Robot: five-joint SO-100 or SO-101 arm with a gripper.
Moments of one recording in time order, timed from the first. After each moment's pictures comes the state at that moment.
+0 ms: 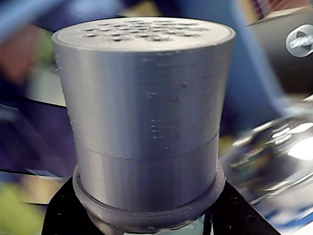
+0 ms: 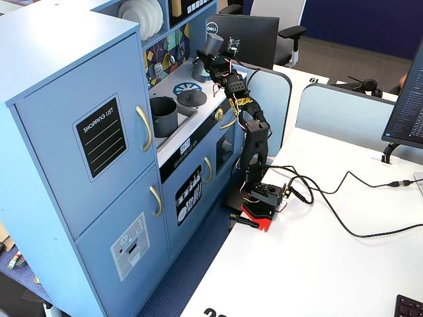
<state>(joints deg) 42.1 99.2 72.9 23.7 -52.7</state>
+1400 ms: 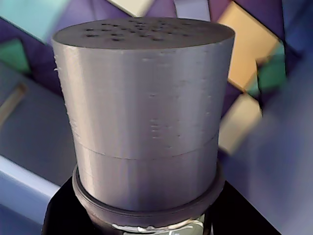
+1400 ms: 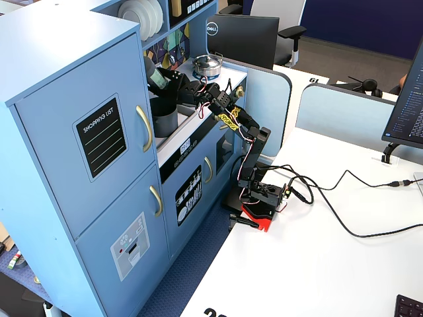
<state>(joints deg) -0.1 107.5 68.5 41.7 62.1</state>
